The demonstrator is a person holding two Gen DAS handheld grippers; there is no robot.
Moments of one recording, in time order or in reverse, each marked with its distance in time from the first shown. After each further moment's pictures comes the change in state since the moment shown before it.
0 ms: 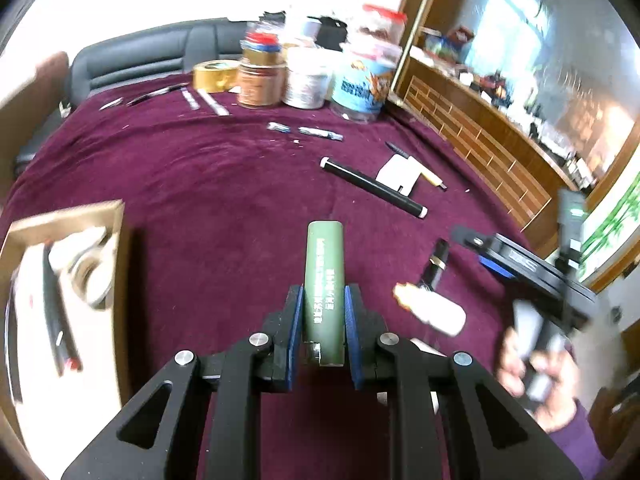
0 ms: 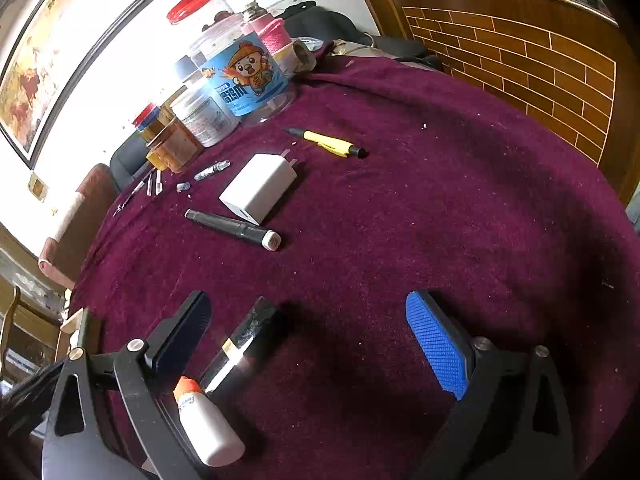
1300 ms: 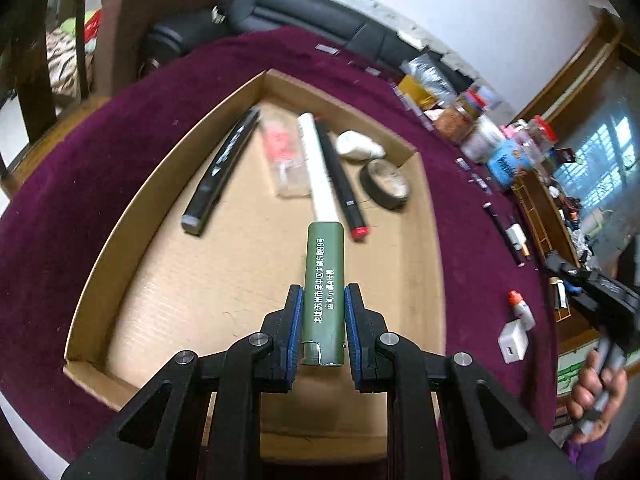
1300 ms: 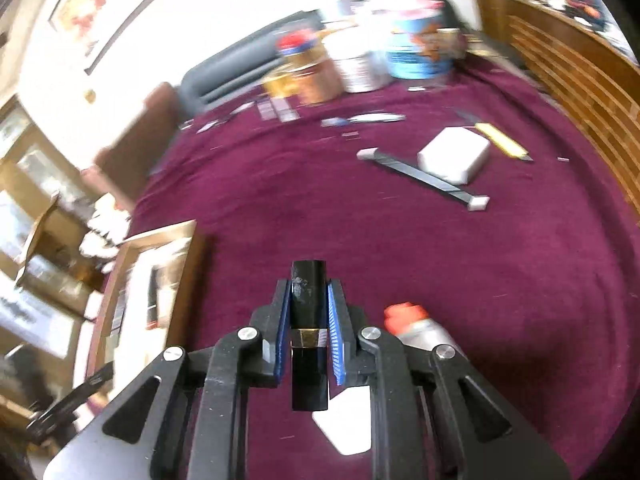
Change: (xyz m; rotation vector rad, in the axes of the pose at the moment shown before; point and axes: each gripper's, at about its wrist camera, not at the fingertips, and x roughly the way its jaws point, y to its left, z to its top) left arm -0.083 0.198 -0.113 -0.517 -0.036 0.118; right arm -0.035 0.167 -0.039 -0.275 0.195 0.169
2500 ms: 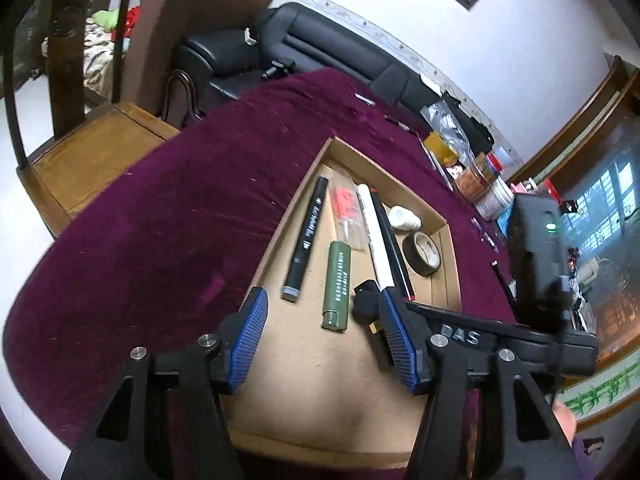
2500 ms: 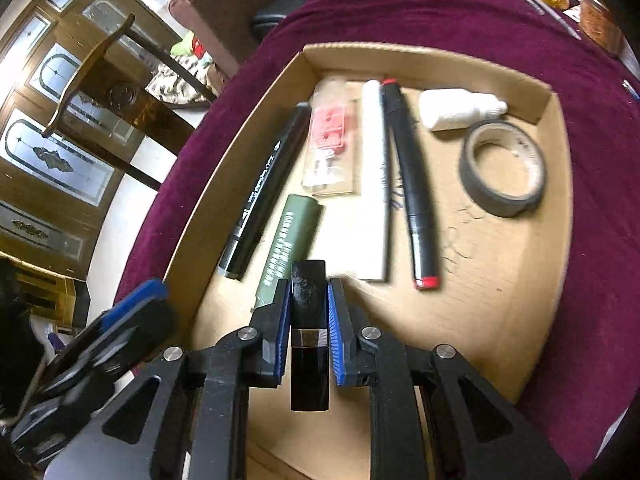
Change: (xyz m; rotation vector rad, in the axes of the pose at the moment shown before) left arm -0.052 0.069 0.030 -0.092 -0.133 -0.019; right arm 0.171 0.236 -0.069 -0.325 0.446 0.174
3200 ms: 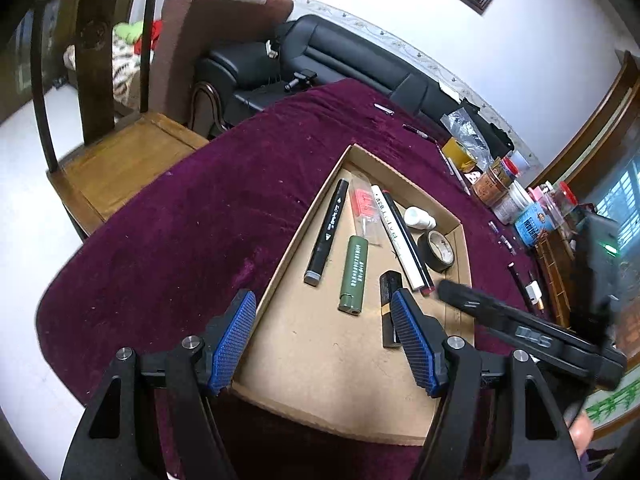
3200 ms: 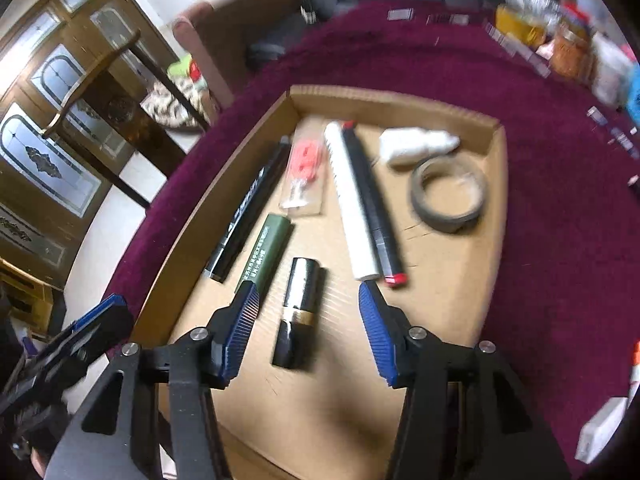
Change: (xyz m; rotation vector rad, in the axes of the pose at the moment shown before) left arm -0.020 -0.013 -0.018 0.013 -0.048 0.112; right arm -0.052 -0.010 -0.024 -0.063 -0.177 -0.086
